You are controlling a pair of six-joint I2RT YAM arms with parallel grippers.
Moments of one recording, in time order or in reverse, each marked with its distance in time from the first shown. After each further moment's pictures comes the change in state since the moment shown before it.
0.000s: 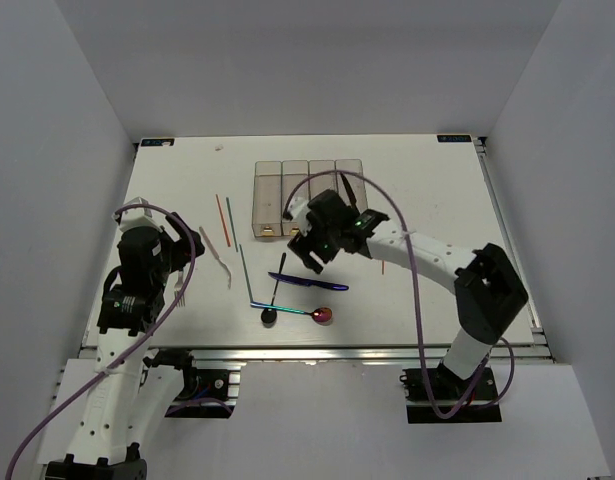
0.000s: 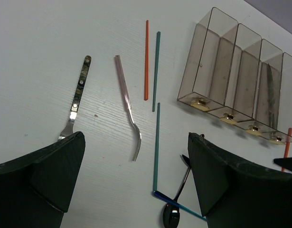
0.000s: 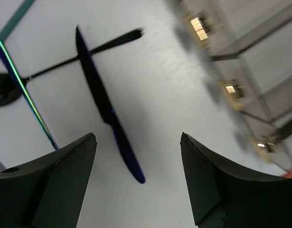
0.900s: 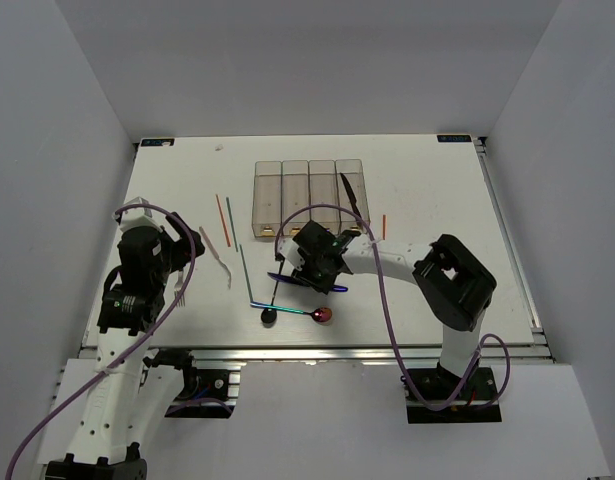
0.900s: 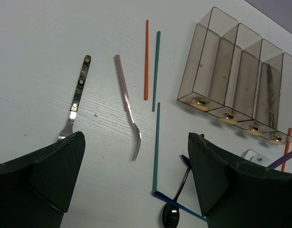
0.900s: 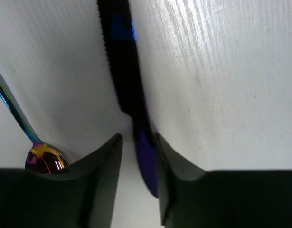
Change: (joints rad) left arm 0.000 0.000 0.000 0.000 0.000 -0.003; right arm 0.124 0.198 -0.107 -0.035 0.037 -0.146
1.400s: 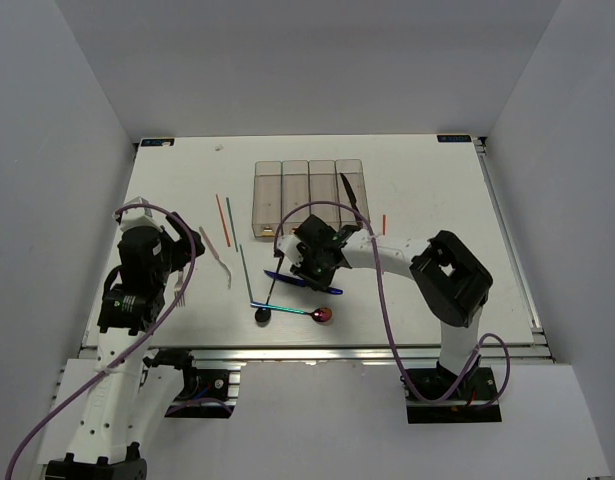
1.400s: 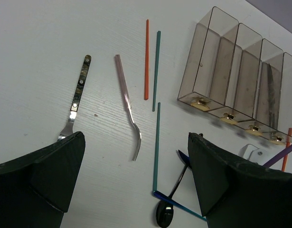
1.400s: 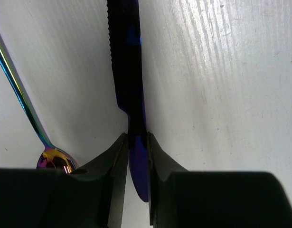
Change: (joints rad) left arm 0.000 0.003 0.000 0.000 0.000 0.000; right arm -0.029 0.037 0.043 -0.004 -0.122 -0.016
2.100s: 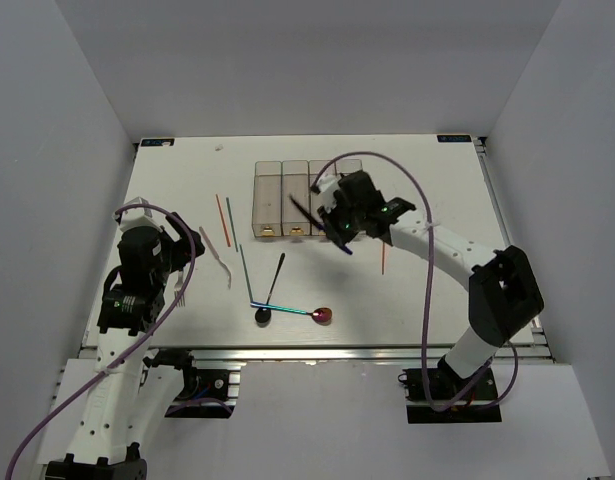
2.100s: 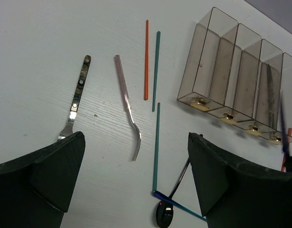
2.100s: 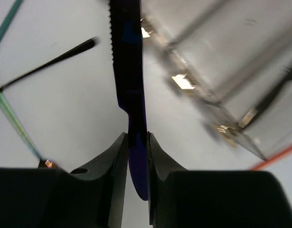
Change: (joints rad) left arm 0.000 -0.003 0.000 0.000 0.000 0.000; right arm -0.183 -0.273 -0.019 0.090 -0.018 0.139
